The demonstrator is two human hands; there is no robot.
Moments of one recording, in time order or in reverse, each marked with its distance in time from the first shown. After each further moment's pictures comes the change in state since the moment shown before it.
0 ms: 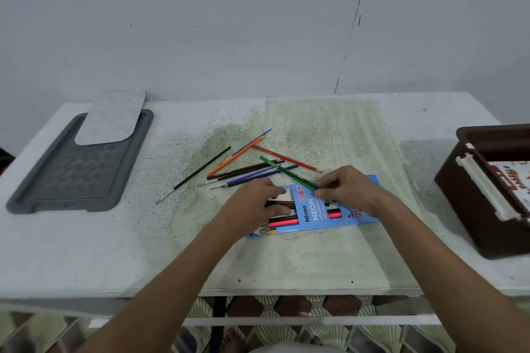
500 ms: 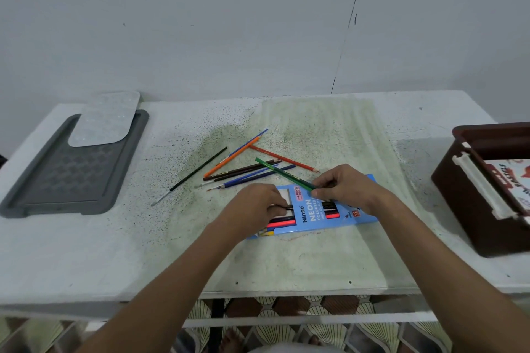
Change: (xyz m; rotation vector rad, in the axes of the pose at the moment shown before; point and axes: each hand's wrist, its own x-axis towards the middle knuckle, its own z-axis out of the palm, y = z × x) left_hand 0.005 0.007 0.001 0.024 -0.084 0.079; right_hand 0.002 -0.002 -0.002 0.016 -0.020 0.028
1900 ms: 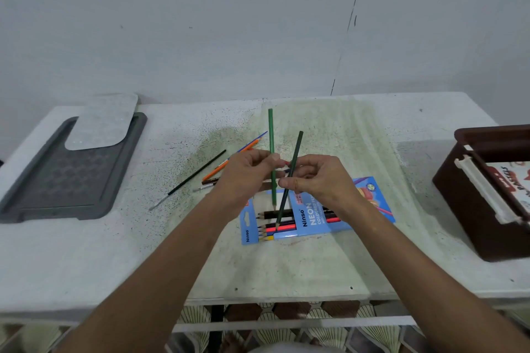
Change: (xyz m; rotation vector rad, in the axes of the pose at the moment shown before) left_hand 0.013 0.017 -0.045 -1.178 0.295 -0.385; right_hand -0.001 -0.032 0.038 0.333 0.187 -0.341
